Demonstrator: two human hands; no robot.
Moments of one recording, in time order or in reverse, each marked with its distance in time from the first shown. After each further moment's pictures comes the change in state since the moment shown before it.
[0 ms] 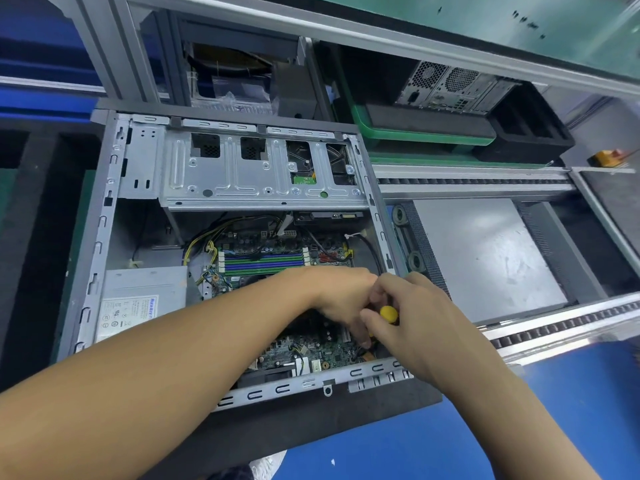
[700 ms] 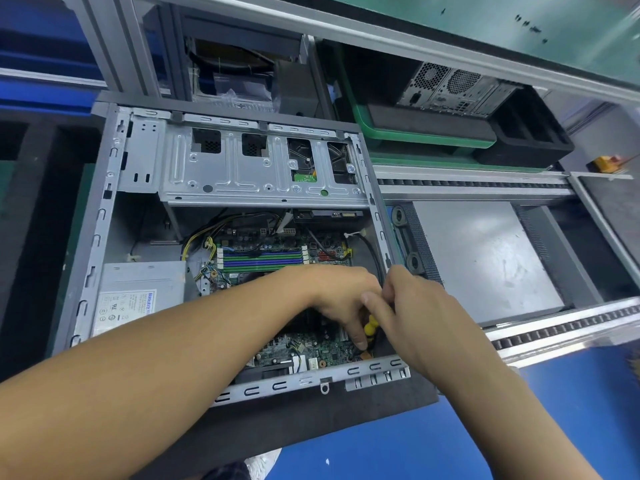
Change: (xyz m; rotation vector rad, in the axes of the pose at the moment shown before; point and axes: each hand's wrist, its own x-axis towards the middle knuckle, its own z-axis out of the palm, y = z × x) left_hand 0.002 -0.001 0.001 -0.025 -0.016 -0.016; right_hand 0.004 -0.002 -0.002 -0.171 0.021 0.029
